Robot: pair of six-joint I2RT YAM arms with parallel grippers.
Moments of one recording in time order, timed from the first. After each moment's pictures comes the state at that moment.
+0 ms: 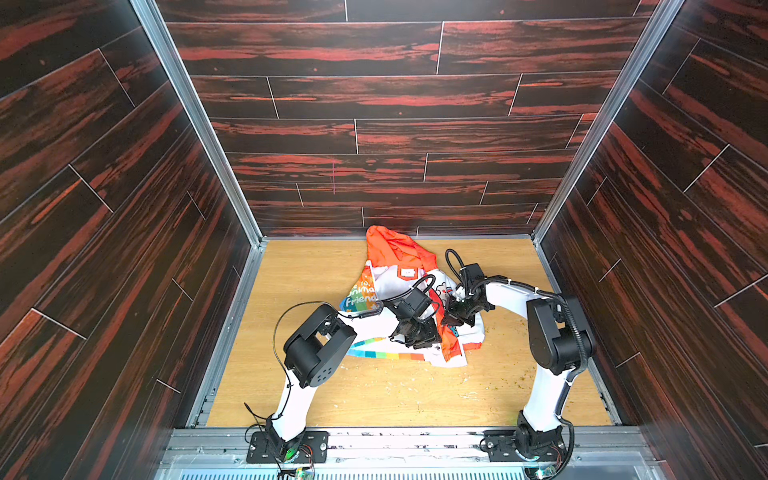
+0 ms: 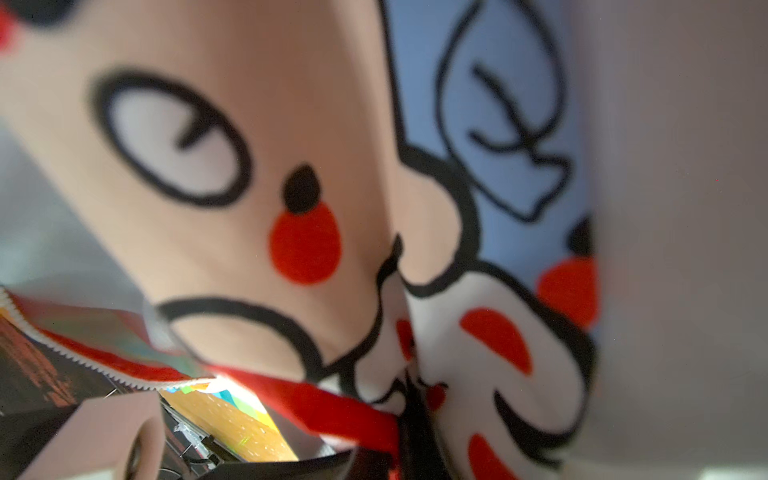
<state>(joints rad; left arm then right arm) -0.81 2.06 1.33 -0.27 0.45 -1.00 0.29 1.93 1.22 -0.66 -0.46 0.59</state>
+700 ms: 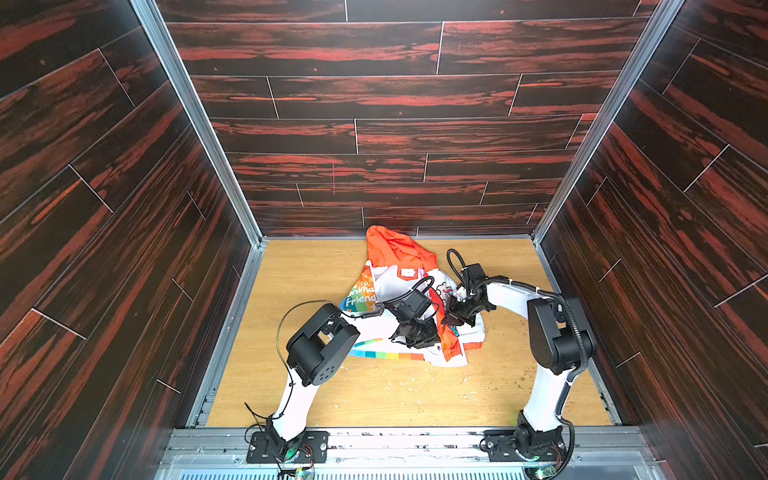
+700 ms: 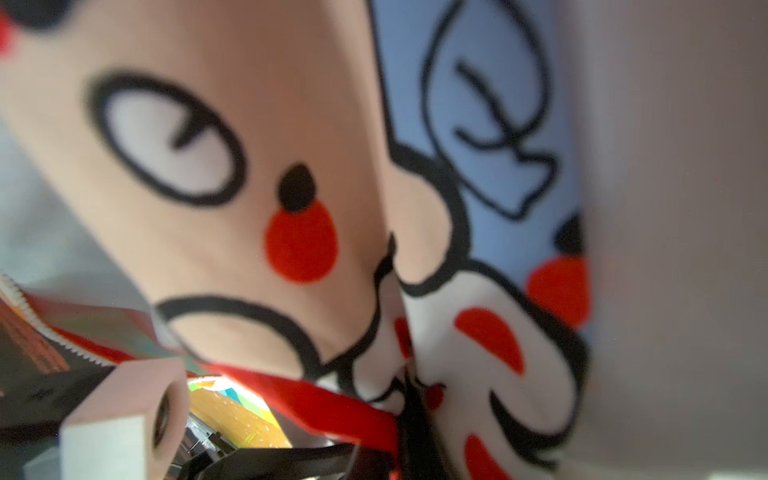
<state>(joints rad) -0.81 2.09 1.32 -0.19 0.44 -1.06 0.28 1.93 1.21 -0.64 -0.48 0.59</state>
